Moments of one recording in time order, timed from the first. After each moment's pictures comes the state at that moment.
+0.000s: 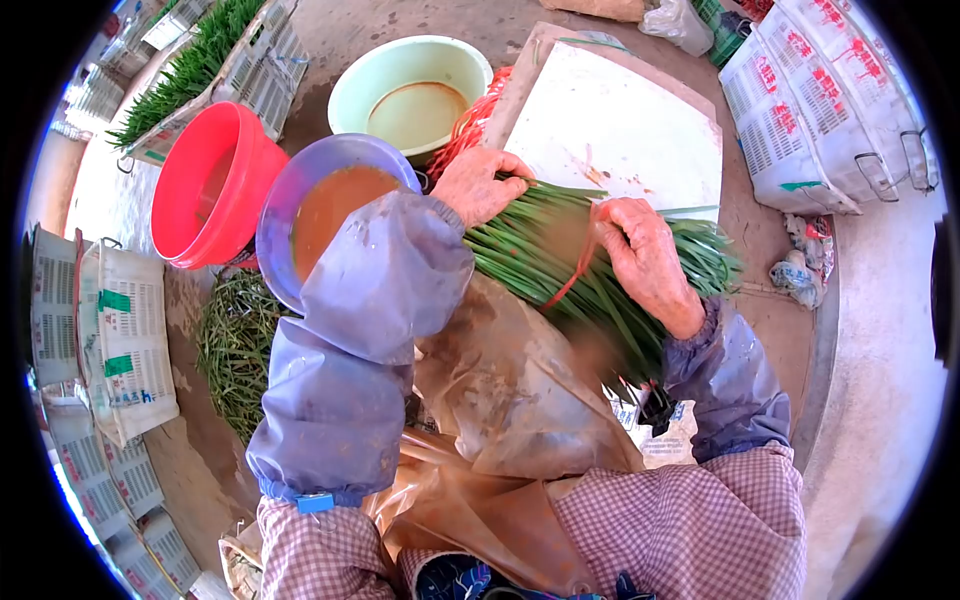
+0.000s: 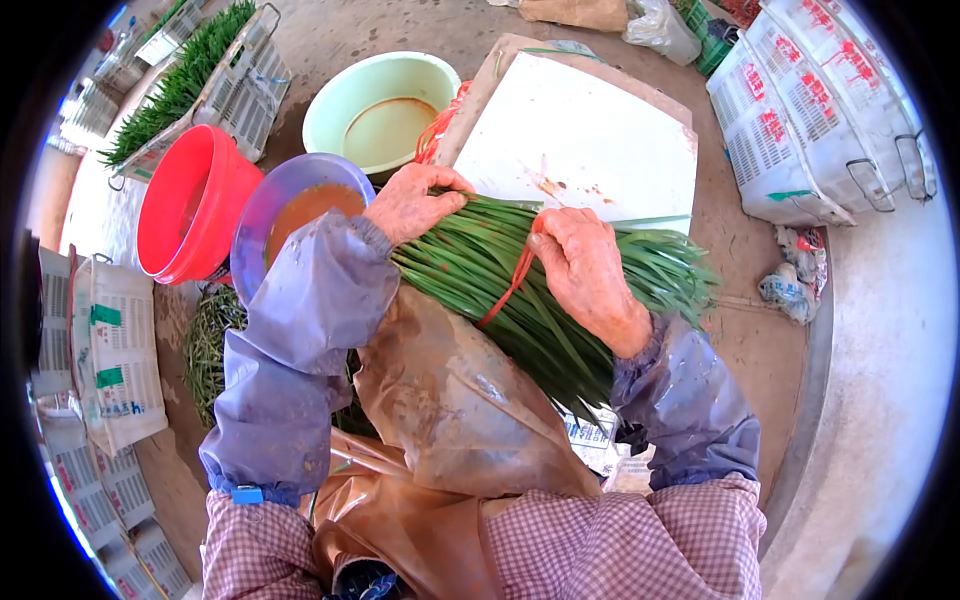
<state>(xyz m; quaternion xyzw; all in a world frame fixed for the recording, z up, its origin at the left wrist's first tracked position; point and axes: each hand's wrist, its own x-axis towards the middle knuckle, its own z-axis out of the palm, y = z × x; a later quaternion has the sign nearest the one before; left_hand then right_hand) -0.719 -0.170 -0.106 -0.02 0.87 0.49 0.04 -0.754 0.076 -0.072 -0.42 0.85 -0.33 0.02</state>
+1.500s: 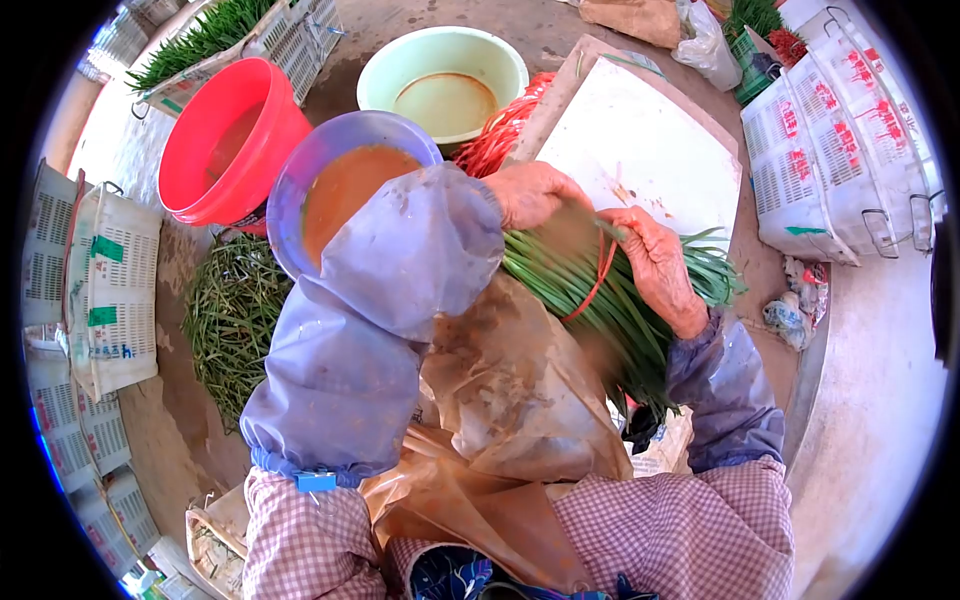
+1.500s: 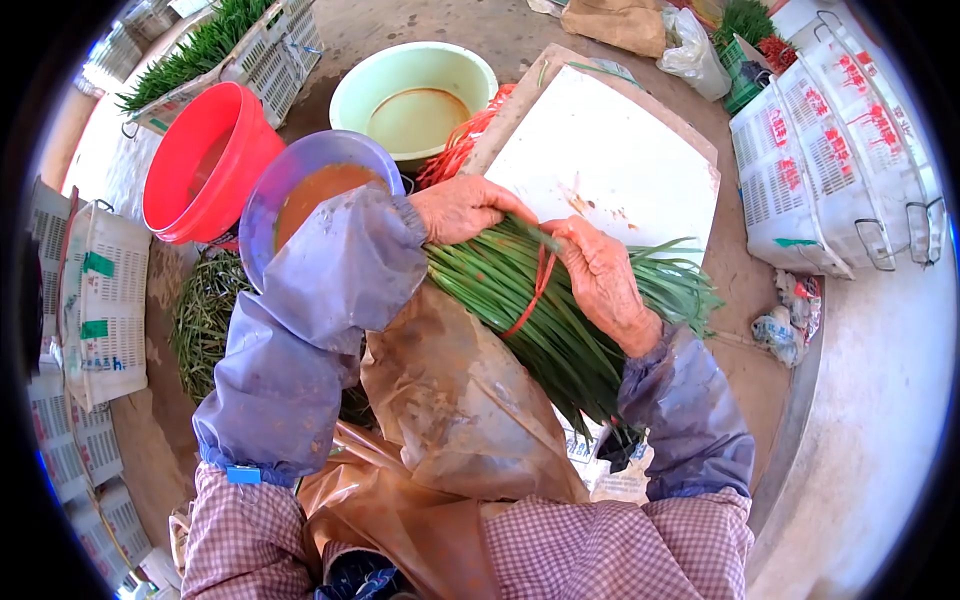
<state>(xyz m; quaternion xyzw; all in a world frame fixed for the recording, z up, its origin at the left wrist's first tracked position) -0.724 -0.165 -0.104 0.09 0.82 0.54 0.18 -0.764 0.063 -0.086 -0.44 0.78 -0.43 0.12</state>
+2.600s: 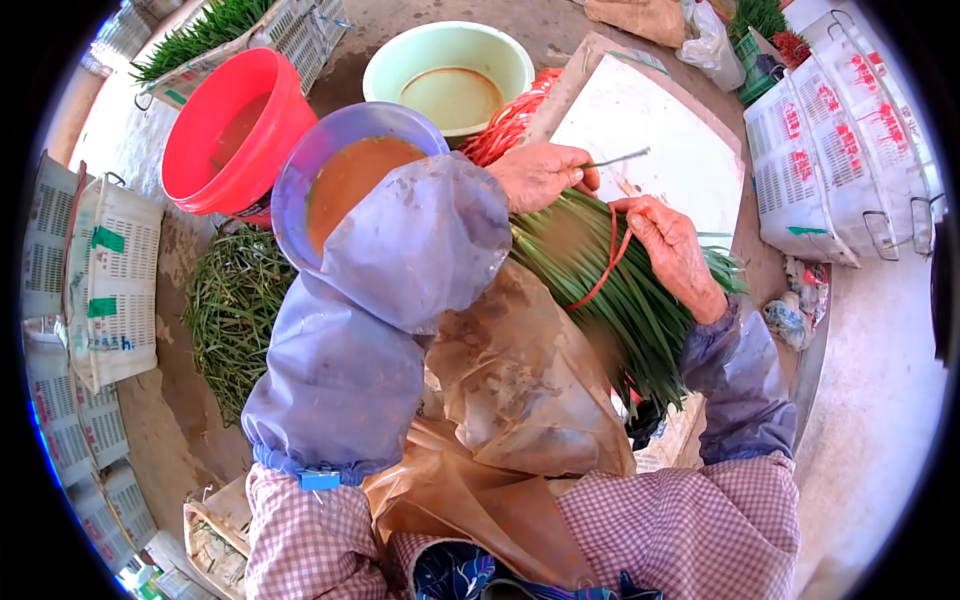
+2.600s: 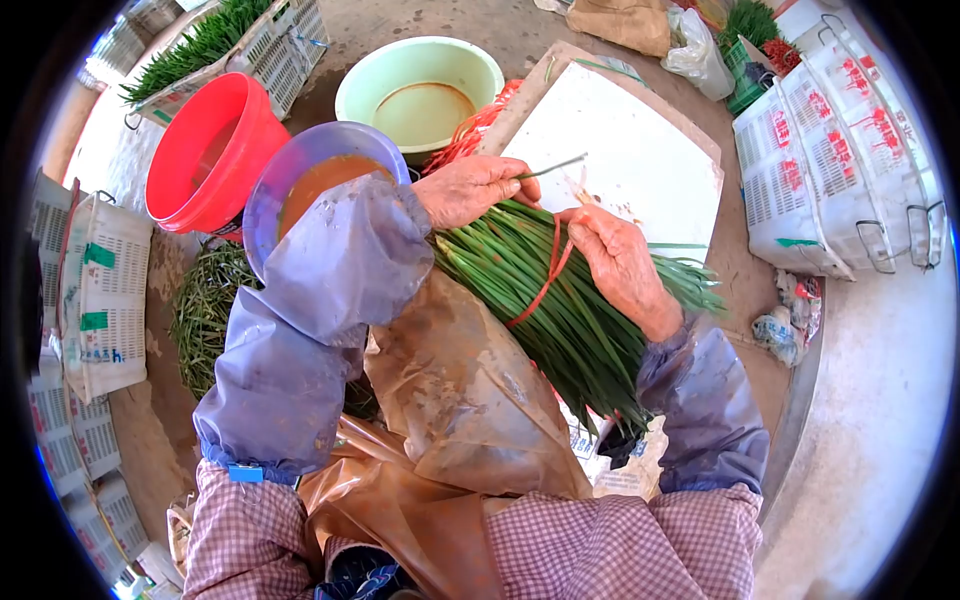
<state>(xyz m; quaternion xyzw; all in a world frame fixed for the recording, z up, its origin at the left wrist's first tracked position) -0.724 -0.168 -0.106 0.13 0.80 0.58 0.07 -0.777 0.068 -0.069 -0.43 0.79 -0.40 0.17</state>
